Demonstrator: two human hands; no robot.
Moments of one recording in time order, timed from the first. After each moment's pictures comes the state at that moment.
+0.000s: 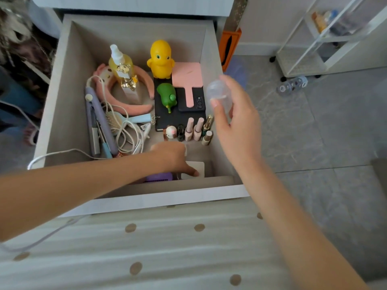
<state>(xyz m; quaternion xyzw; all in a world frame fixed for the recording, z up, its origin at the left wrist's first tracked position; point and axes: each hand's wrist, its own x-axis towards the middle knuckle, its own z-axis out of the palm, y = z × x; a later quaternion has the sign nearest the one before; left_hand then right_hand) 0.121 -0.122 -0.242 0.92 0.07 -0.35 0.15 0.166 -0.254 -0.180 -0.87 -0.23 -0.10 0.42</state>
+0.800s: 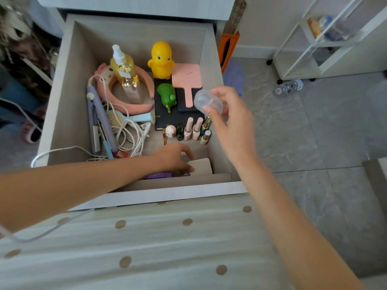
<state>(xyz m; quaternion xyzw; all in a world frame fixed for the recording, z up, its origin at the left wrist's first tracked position) 0.108 -0.118 -0.250 0.88 0.09 -0.30 0.35 0.170 -0.254 -0.185 -0.87 -0.24 -0.05 0.42</state>
